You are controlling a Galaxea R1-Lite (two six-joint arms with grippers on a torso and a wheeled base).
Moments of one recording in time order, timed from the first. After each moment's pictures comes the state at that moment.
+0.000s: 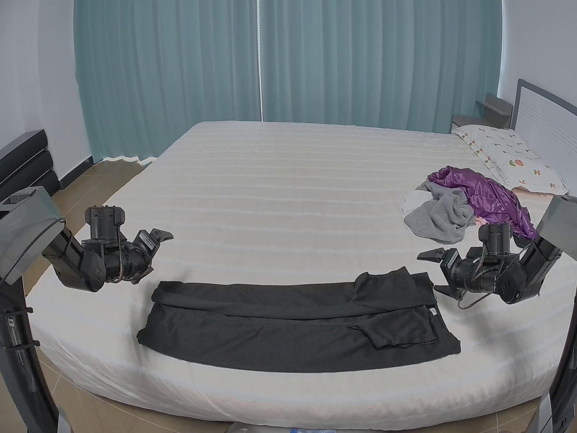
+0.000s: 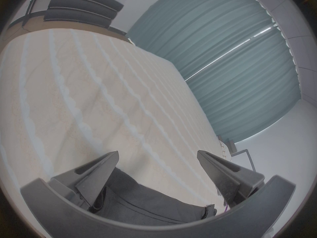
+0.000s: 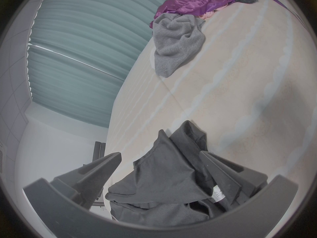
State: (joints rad) left arm 0.04 2.20 -0.97 -0.67 -0.22 -0.88; right arm 0.01 2.20 -0.79 -0.79 0.38 0.89
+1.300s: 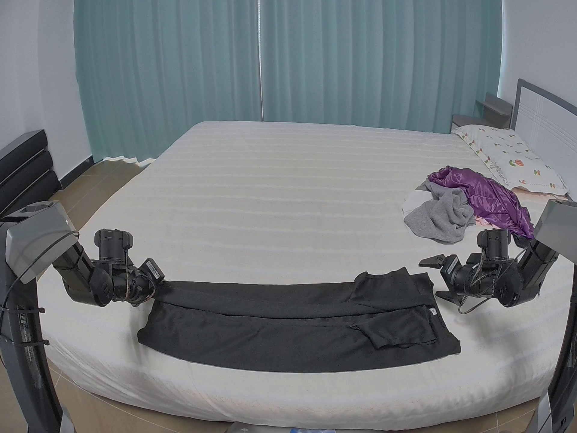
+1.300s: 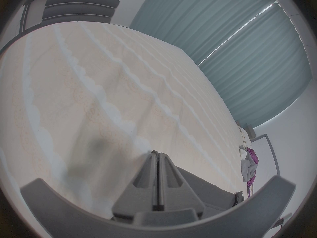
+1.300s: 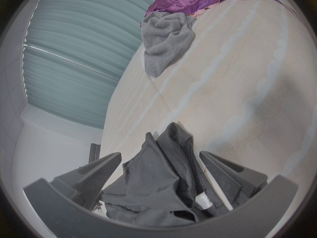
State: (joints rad) left arm 0.05 2.30 -0.94 -0.64 -0.18 -0.73; right arm 0.00 2.25 -0.79 -0.79 0.36 0.88
